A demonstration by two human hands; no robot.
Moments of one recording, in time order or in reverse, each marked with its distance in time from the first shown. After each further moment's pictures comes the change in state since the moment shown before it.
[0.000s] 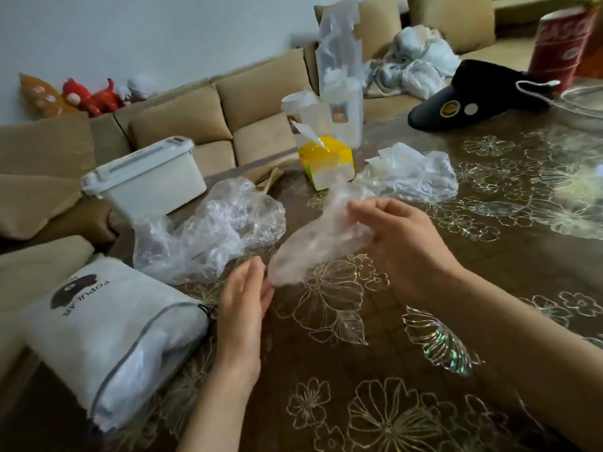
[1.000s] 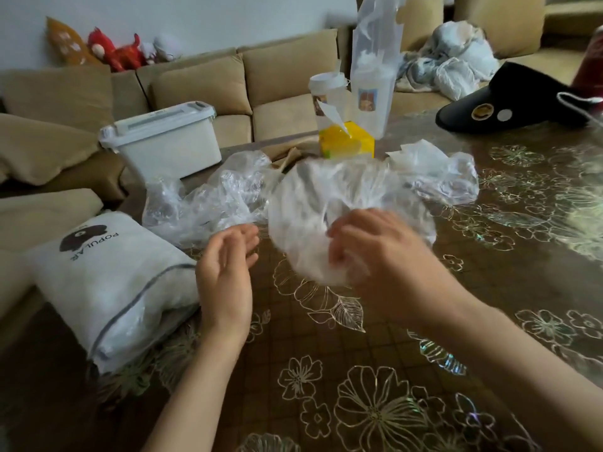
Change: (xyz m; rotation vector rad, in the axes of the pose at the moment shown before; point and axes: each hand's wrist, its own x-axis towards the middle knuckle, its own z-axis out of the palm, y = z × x) left_hand 0.001 0.001 -0.005 0.063 0.255 0.282; right_hand -0.019 0.008 0.008 -1.350 -0.292 -0.950
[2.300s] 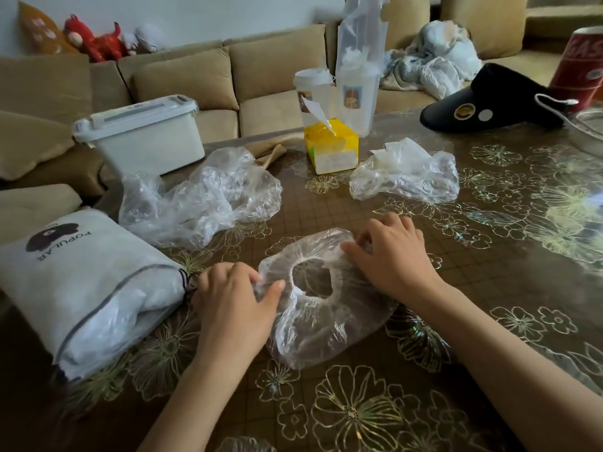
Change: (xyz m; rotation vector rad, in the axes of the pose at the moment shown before) left_hand -0.021 -0.011 0.002 1.075 -0.318 0.055; right_hand -0.013 0.044 0.020 -0.128 -0.353 0.730
